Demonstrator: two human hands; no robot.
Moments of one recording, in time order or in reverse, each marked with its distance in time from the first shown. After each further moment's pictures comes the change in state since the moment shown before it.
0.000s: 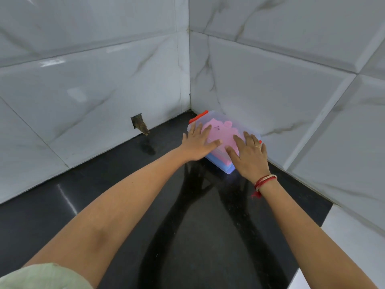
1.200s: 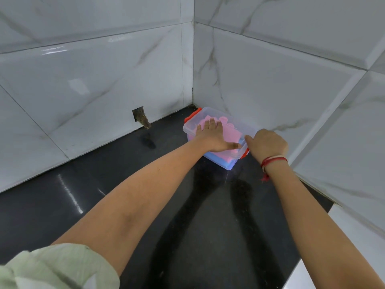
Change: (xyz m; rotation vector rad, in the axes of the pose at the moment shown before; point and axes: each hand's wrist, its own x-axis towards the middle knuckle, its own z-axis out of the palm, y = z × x) left_hand 0.022 0.037 0.009 0.192 0.015 -0.001; right_hand 0.026 0.019 -0.023 -0.057 0.097 0.240
